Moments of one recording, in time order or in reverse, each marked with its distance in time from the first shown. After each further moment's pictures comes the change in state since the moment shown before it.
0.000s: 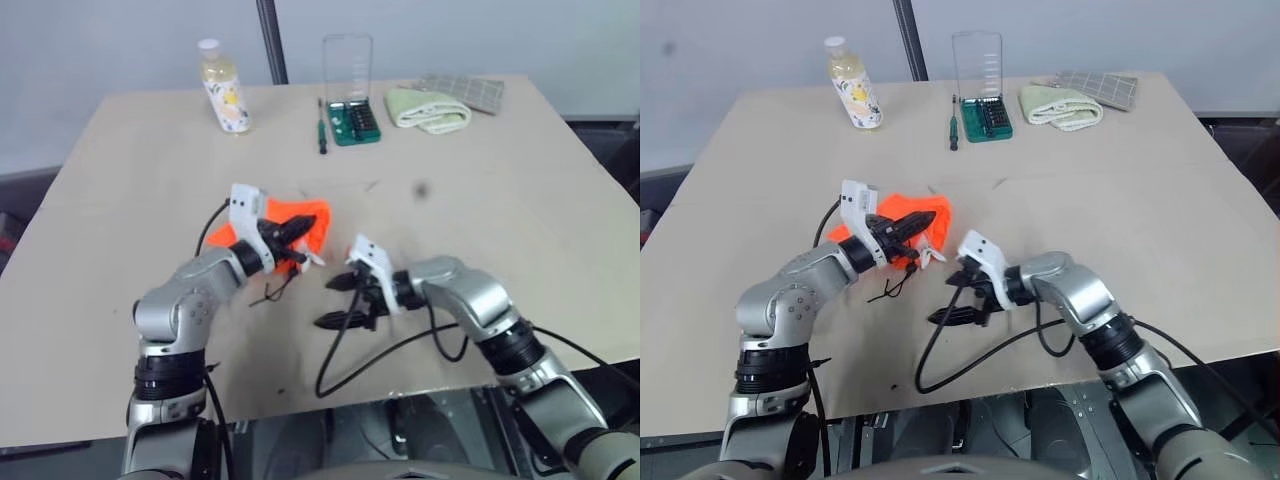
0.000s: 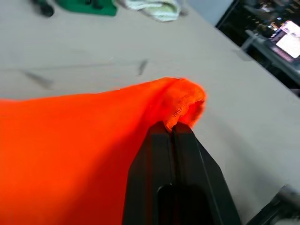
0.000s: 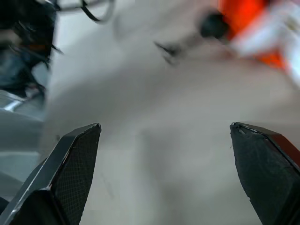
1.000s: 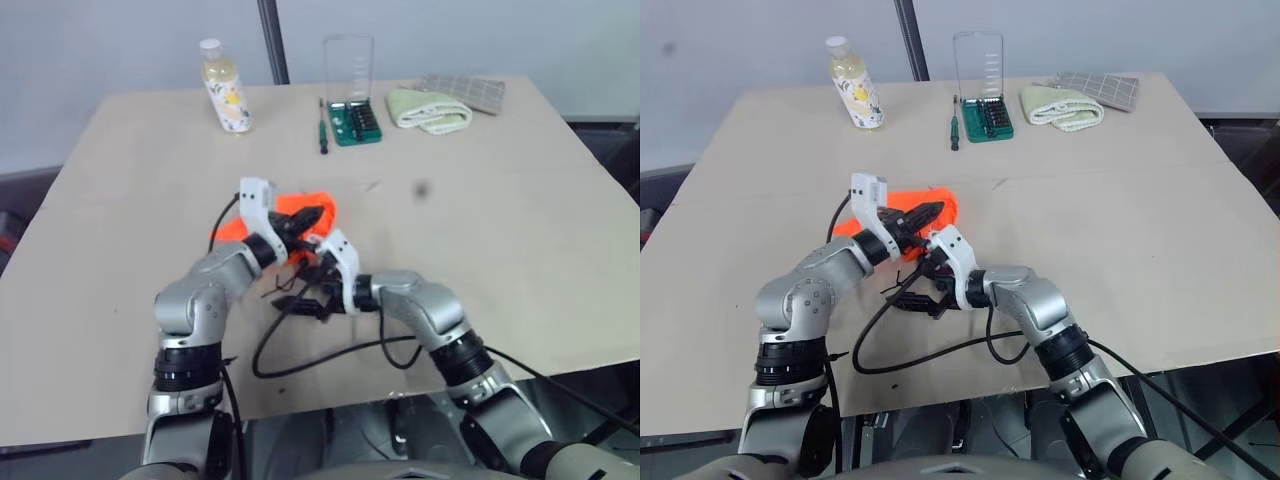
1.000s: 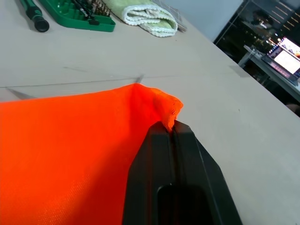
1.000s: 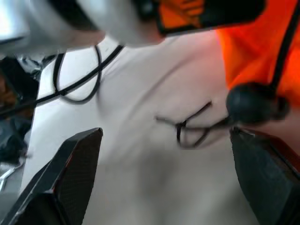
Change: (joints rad) left arm -0.048 -0.081 0.000 0.037 0.011 -0.032 0.086; right arm 0.047 0.274 -0.082 0.199 -0.046 -0.135 -0.250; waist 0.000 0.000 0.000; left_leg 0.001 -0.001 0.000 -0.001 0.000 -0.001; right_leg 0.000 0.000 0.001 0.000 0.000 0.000
